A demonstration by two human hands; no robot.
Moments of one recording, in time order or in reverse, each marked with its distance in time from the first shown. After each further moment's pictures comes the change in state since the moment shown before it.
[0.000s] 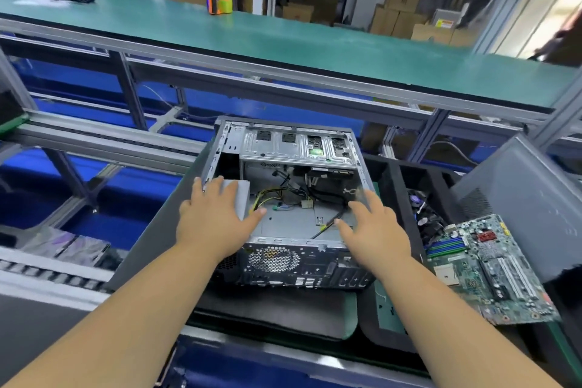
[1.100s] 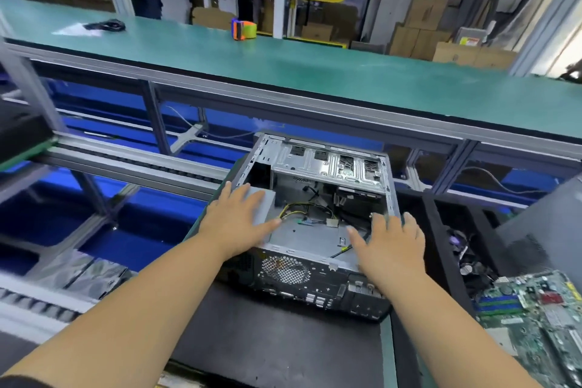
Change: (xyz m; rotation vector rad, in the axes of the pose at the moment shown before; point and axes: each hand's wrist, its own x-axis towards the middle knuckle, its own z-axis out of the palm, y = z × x) left_hand 0.104 -0.034 -0.004 -0.152 -0.131 0.131; right_hand 0.074 -0.052 -0.009 -0.163 -0.002 0.078
